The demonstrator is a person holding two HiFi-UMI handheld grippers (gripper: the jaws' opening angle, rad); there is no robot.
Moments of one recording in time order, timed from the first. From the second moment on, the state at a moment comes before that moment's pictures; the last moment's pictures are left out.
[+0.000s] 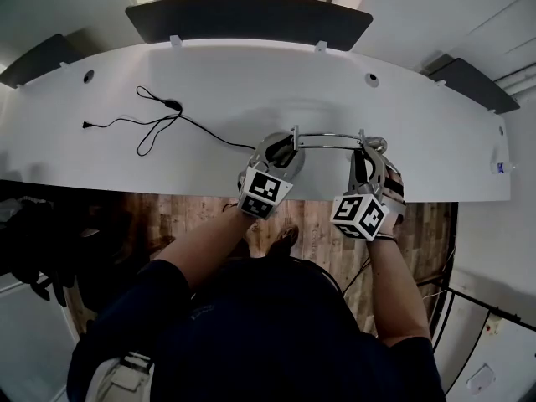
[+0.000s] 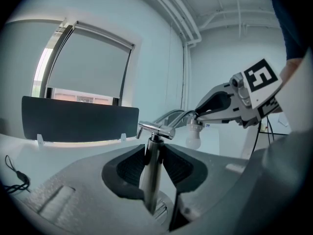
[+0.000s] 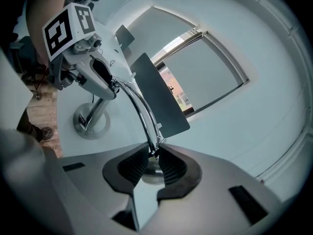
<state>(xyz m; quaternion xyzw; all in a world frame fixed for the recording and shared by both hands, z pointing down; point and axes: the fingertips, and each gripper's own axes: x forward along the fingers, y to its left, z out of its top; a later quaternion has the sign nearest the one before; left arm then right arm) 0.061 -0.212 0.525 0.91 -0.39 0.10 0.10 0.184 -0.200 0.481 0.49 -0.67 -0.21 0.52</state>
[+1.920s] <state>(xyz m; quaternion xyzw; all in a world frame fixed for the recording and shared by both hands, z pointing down) 0.057 -0.219 0.533 0.90 -0.40 0.14 0.09 0.142 -0.203 0.601 0.49 -0.78 0.02 0.39</state>
